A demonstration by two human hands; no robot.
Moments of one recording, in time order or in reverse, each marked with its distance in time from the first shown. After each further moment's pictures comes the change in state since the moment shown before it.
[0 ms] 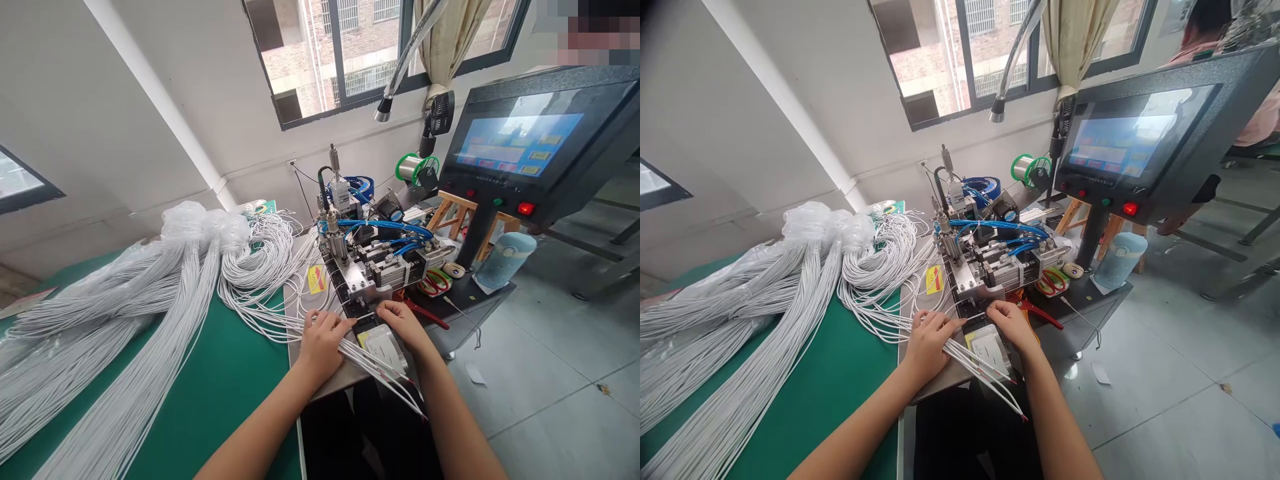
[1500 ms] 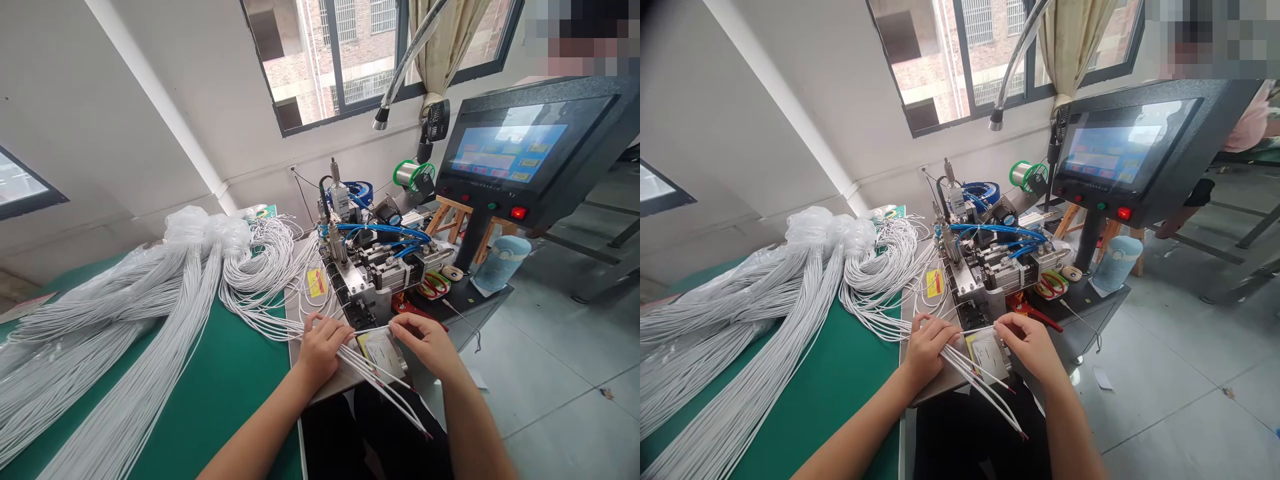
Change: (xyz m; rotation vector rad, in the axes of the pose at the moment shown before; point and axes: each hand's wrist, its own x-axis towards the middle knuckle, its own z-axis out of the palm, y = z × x) left_hand 0.001 0.001 -0.007 -0.123 0.189 0.105; right_hand -0.060 -0.050 -0.014 -0.222 0.087 -0.073
